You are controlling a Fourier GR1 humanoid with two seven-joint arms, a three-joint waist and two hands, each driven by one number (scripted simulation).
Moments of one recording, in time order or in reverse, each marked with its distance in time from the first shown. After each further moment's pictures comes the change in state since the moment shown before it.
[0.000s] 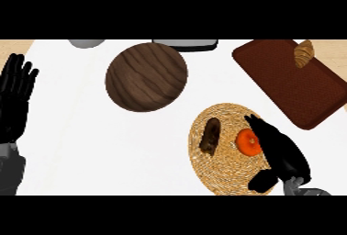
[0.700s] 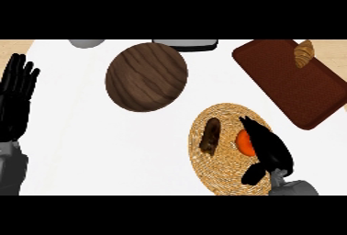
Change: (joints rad) left arm -0.016 -0.033 0.035 0.021 -0.041 -0.031 -0.004; right arm -0.036 0.077 -0.034 0.216 0.099 -0.065 -0.086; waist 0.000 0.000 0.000
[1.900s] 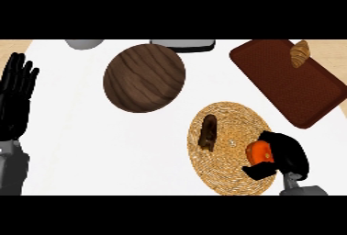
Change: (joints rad) left arm -0.011 -0.026 0.027 -0.006 -0.034 -0.006 0.019; right arm 0.042 -0.010 -0.123 0.100 0.119 -0.144 -0.035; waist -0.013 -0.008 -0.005
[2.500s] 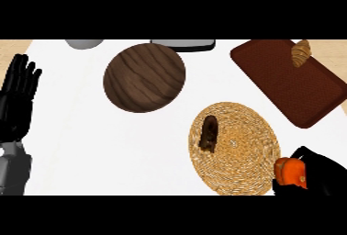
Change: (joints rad) left arm 0.008 -0.014 -0.008 -0.013 -0.011 0.000 -0.001; right arm 0.241 -0.036 -0.006 -0.442 0.121 0.070 0.249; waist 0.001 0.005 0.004
